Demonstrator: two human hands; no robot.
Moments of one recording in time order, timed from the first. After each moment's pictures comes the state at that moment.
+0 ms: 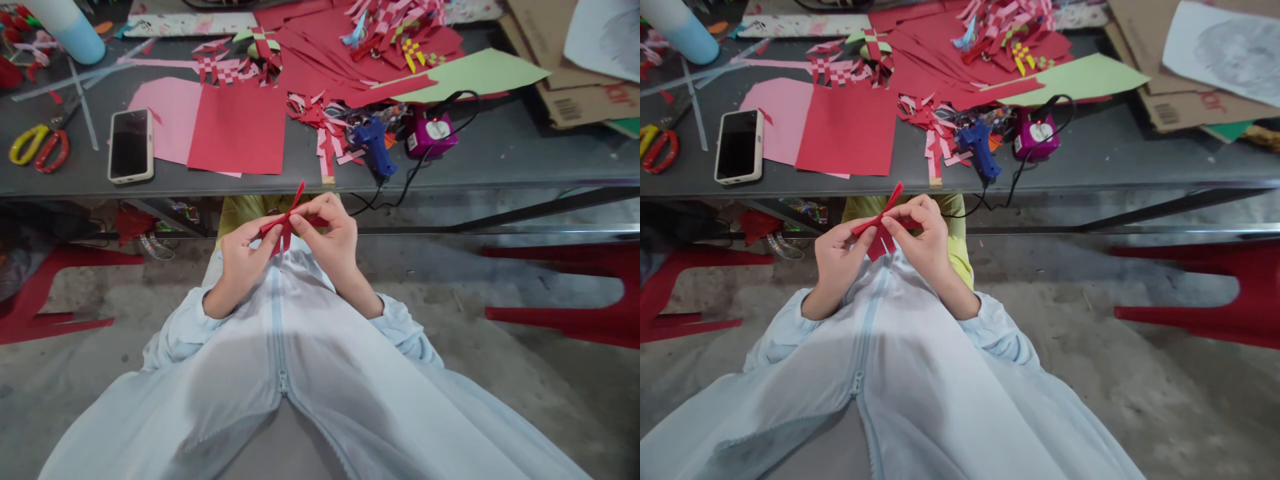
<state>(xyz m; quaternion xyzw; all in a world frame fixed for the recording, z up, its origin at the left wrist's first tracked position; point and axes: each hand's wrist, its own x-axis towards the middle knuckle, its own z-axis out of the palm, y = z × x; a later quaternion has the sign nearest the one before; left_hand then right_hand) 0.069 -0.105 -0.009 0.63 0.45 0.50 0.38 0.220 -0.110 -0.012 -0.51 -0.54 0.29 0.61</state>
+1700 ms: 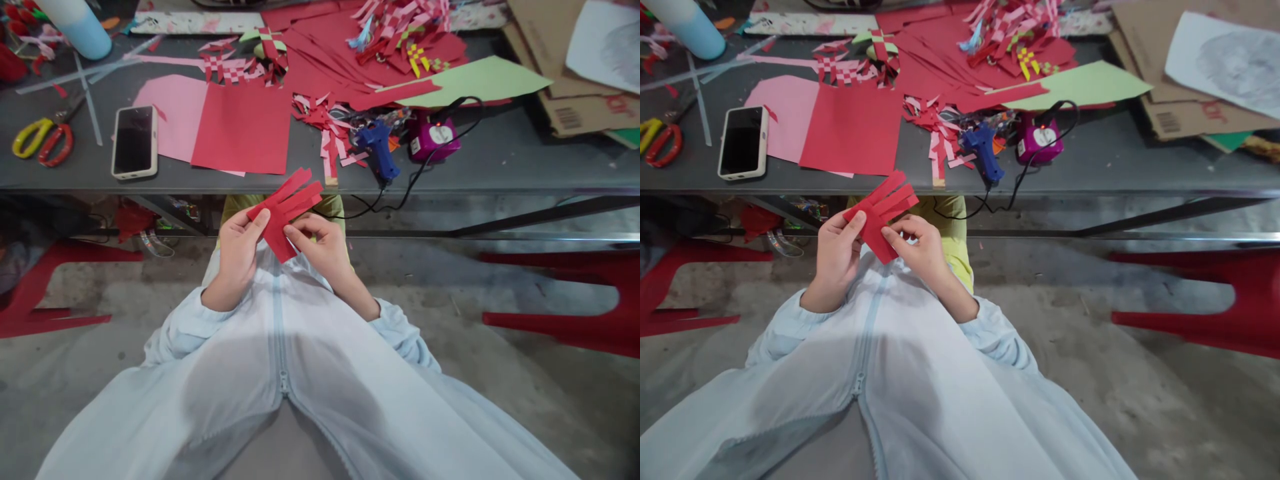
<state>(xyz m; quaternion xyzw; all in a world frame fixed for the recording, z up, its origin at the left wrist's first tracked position) 0.076 -0.094 -0.012 0.34 0.41 0.57 0.63 0.220 -0.113 -0.022 -0.52 -0.56 0.39 0.51</state>
